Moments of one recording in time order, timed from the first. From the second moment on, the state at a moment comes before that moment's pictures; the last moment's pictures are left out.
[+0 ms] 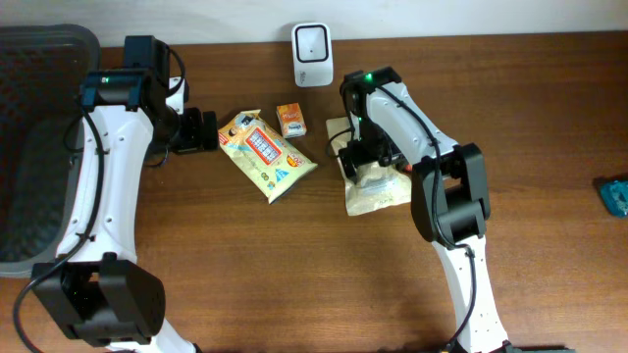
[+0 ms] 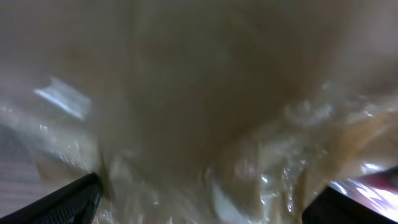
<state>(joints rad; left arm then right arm) -0.01 1.82 1.81 -1.32 0.02 -0.12 0.34 2.50 2.13 -1.45 0.01 0.13</state>
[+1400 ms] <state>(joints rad) -0.01 1.82 1.81 -1.32 0.02 -0.12 0.34 2.50 2.53 -0.77 -0.16 0.20</state>
